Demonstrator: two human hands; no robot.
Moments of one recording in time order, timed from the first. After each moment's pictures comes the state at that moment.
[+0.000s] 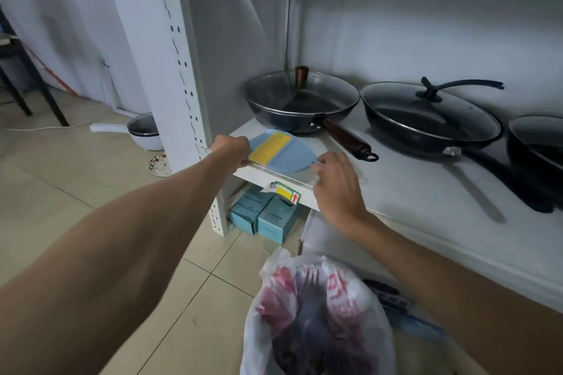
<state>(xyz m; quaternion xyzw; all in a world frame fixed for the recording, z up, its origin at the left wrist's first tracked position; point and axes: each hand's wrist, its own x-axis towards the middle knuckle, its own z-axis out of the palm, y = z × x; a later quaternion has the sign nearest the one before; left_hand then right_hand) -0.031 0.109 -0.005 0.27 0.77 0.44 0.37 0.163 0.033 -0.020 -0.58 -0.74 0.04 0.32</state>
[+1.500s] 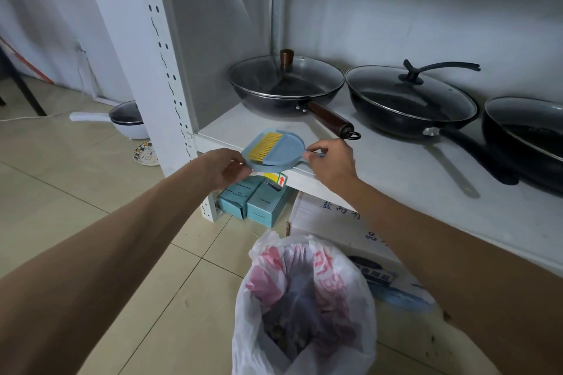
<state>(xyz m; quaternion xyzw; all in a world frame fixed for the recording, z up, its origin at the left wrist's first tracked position) -0.031 0.054 -0.032 0.19 0.62 0.44 0.63 0.184 0.059 -0.028 -0.65 -0.64 0.20 0.35</state>
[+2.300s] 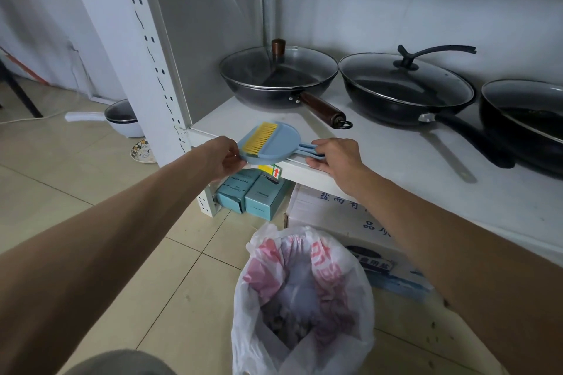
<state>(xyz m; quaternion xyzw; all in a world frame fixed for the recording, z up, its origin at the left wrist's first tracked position) -0.012 0.050 -0.019 0.19 0.65 0.43 0.59 0.206 0.057 -0.026 -0.56 -0.40 0.56 0.45</state>
